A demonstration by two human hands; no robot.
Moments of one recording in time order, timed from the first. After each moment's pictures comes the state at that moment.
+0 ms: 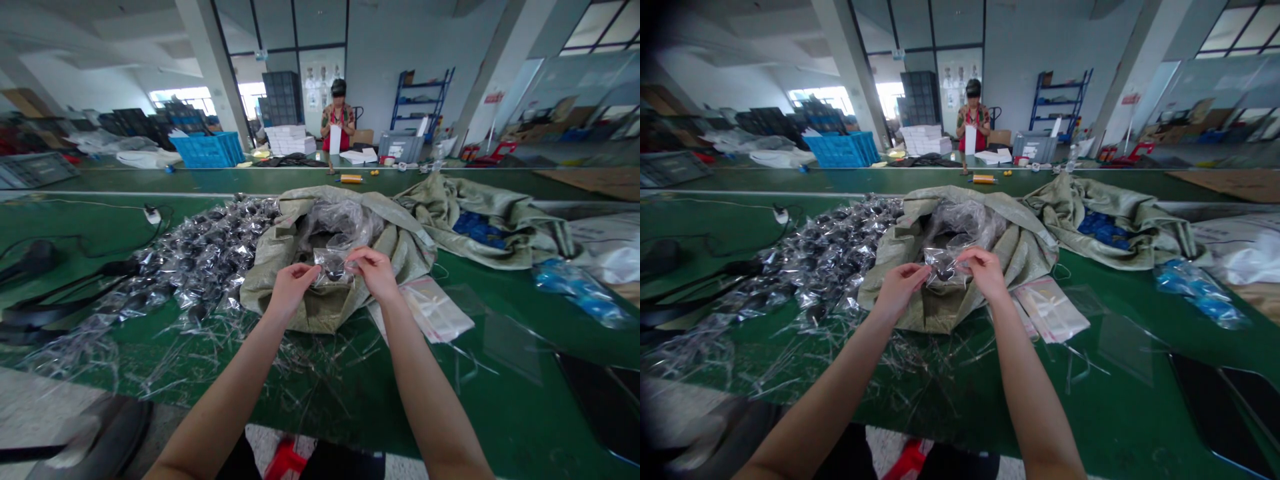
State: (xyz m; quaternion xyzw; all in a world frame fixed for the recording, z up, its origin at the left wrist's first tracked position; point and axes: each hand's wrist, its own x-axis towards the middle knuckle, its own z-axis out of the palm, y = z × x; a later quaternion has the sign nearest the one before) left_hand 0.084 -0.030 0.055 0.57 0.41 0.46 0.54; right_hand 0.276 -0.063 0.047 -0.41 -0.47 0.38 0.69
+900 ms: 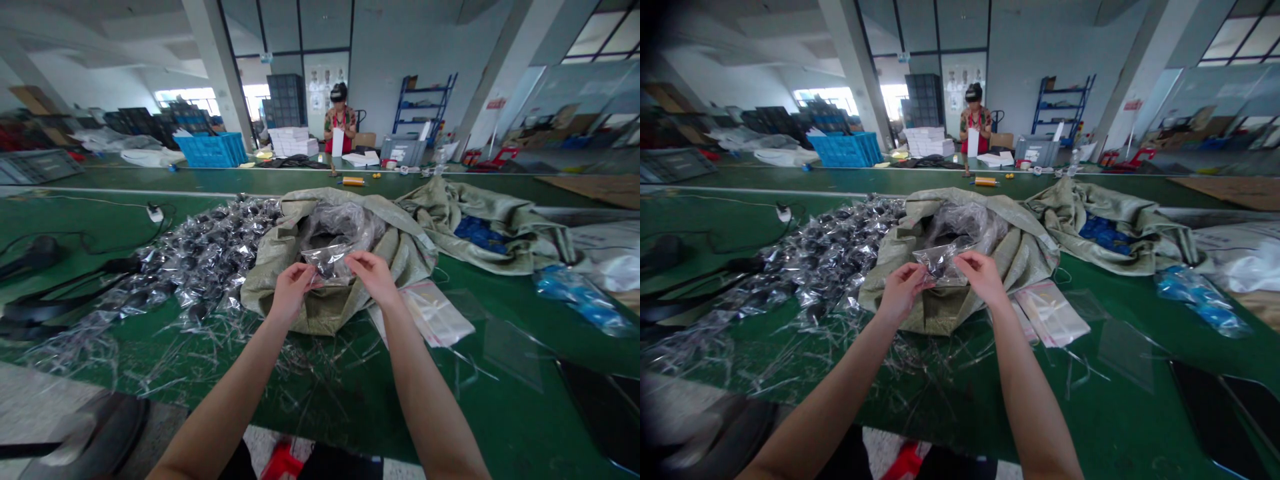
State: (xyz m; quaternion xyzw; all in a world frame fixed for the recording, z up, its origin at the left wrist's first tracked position) left_hand 0.085 -0.028 0.039 0.46 0.32 0.53 0.64; right_hand 0.270 -0.067 0.058 -0.47 -0.55 0.30 0.62
